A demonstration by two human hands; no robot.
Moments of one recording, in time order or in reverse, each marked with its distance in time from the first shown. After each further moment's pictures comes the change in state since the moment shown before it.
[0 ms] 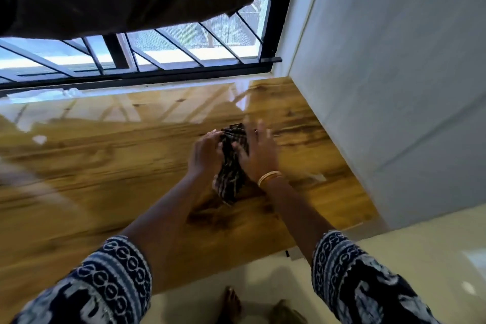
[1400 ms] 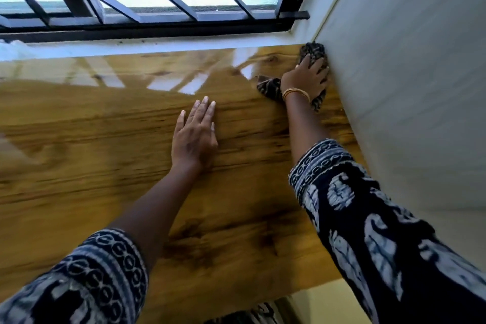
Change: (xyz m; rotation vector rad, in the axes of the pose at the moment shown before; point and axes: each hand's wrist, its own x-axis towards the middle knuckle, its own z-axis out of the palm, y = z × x) left_hand 0.074 -0.045 0.048 0.437 -0.083 -0.035; right_hand 0.239 0.099 0.035 -0.156 0.014 0.600
